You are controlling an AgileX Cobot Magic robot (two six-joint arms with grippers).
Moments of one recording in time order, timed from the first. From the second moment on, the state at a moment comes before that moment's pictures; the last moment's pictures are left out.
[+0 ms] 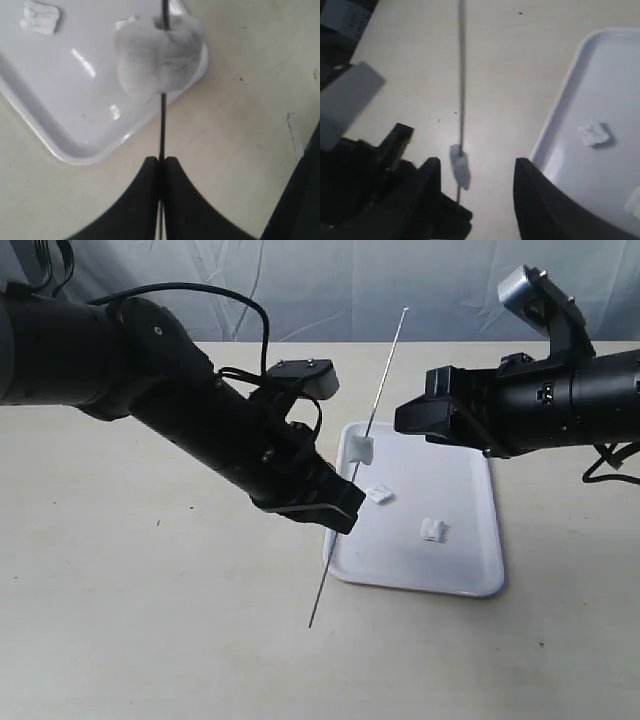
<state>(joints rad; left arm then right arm) -0.62 1.76 -1.10 -0.90 0.75 0.69 0.24 1.40 -0.74 1.36 0.65 -0.95</state>
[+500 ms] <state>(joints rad) -0.56 1.76 -1.12 -1.20 0.91 0.86 0.24 1.32 -0.74 1.31 0.71 -0.96</state>
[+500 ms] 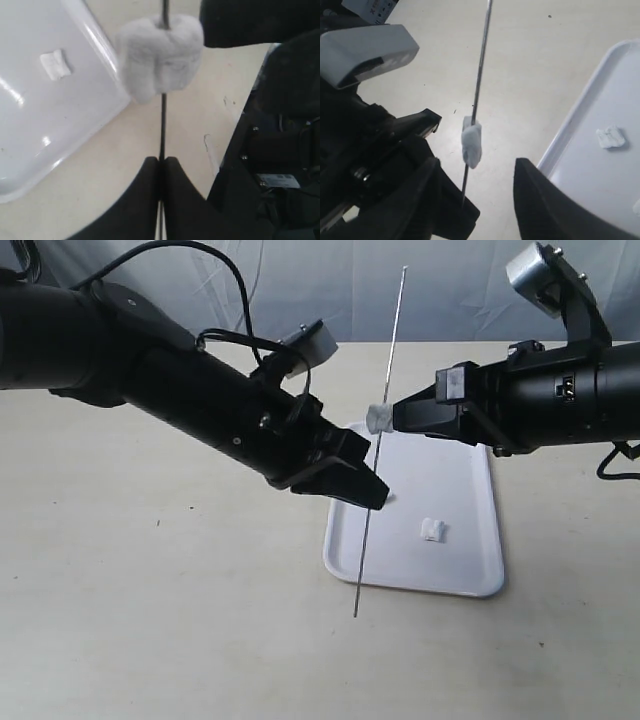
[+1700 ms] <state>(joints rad) -0.56 1.82 -1.14 -1.30 1.00 0.93 0.24 1.32 -0.74 1.36 0.71 -0.98</state>
